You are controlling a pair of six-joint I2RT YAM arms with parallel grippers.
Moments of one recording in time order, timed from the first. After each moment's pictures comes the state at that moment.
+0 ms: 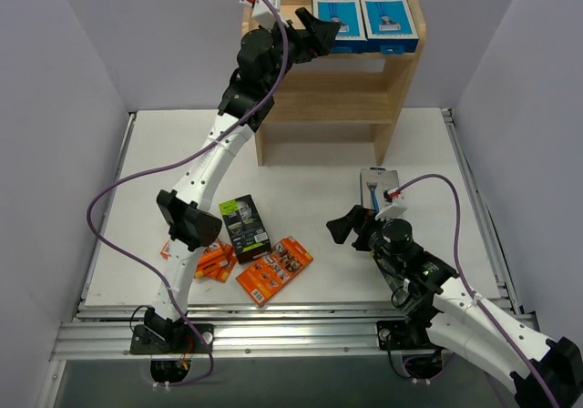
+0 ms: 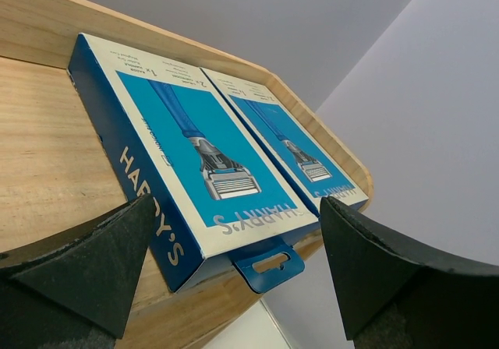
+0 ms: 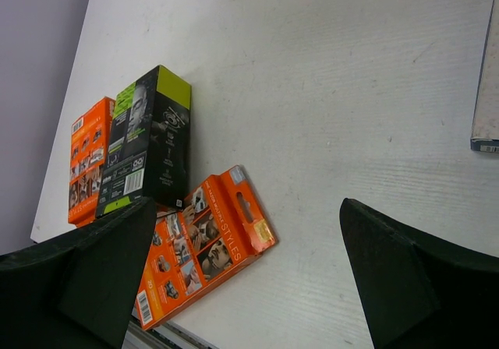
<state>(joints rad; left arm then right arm) -0.59 2.30 2.72 -0.14 -0.03 -0.63 0.65 0.70 0.37 -0.03 0.13 0.75</state>
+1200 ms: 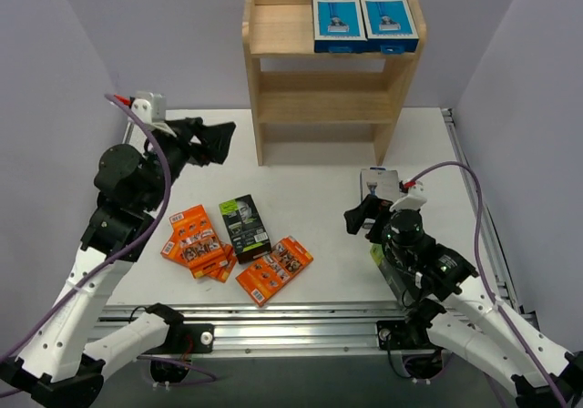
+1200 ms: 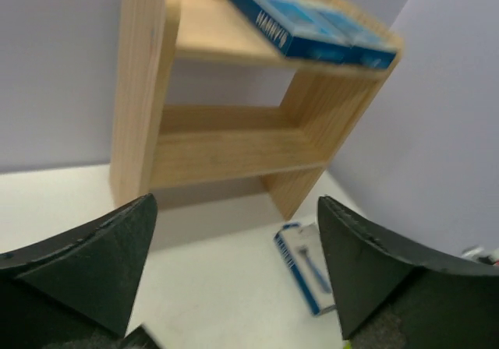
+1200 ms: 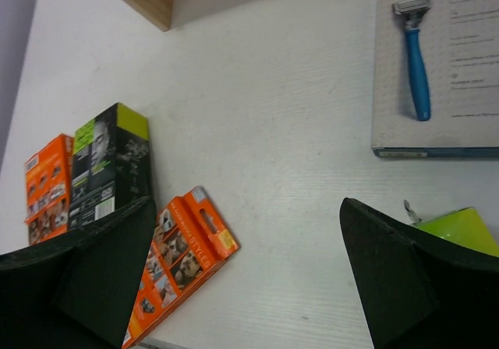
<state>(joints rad) -0.47 1.00 1.34 -0.13 -0.02 -0.38 0.65 0.65 0.56 -0.35 0.30 0.70</state>
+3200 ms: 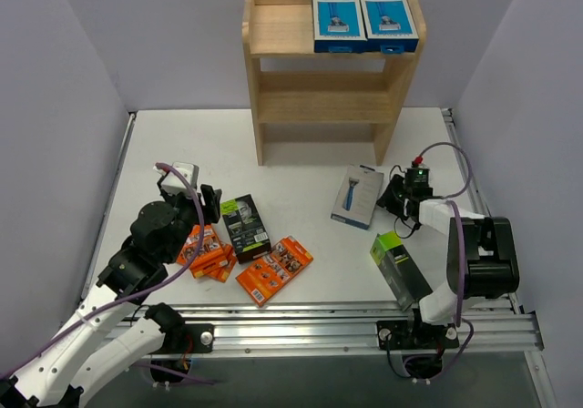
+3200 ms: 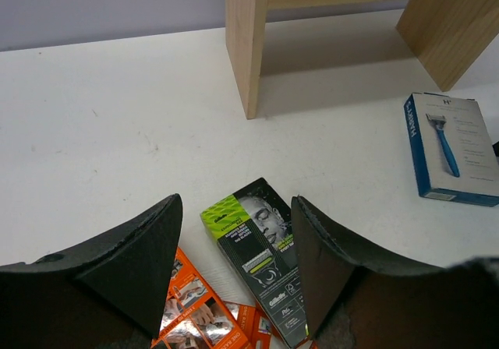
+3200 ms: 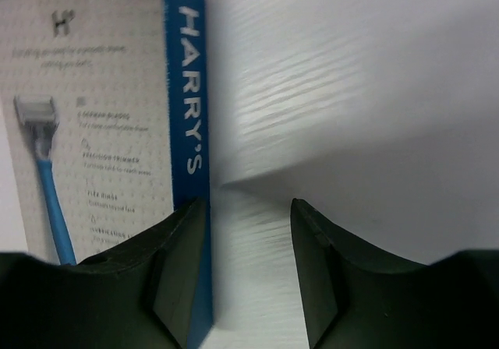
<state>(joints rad) -0.64 0.67 0.79 -0.26 -0.39 -0.13 -0.02 1.57 0.70 0.00 -0.05 0.54</state>
